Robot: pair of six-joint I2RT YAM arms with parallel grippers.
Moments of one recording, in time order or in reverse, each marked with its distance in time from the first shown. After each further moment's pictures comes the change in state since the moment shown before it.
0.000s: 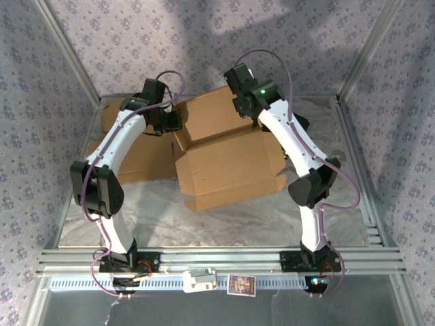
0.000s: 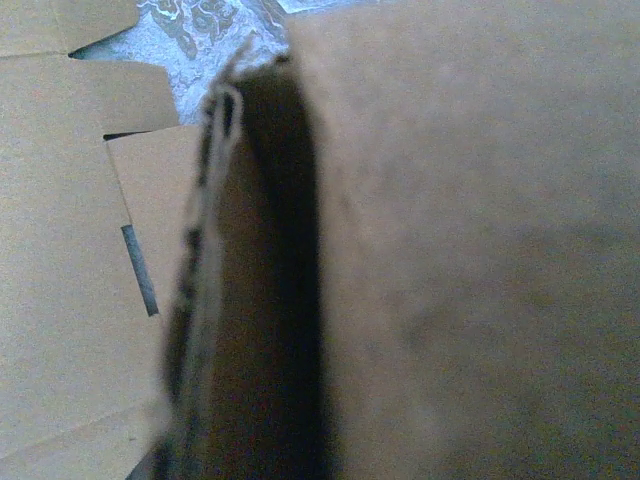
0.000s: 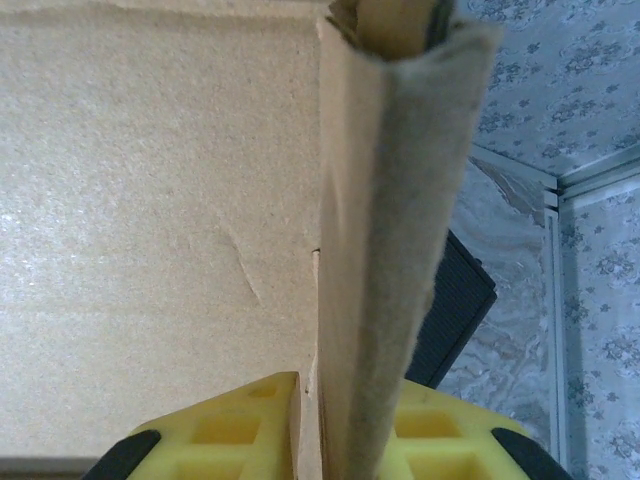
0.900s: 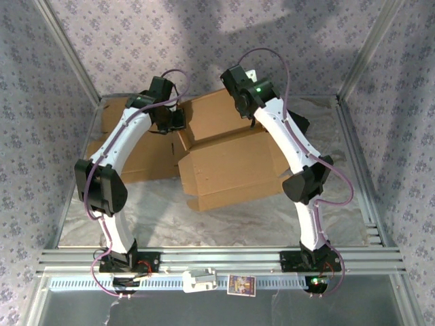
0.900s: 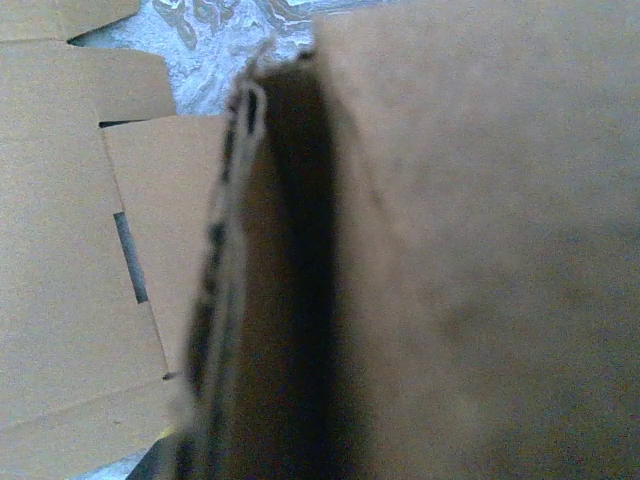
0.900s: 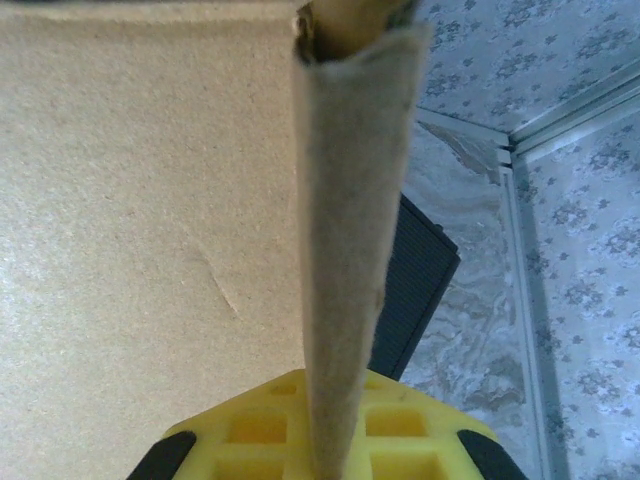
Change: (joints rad) left arm -0.048 0.031 0.069 -0.056 -0.069 -0.064; right arm 0.003 0.077 0.101 -0.119 0.109 0.137
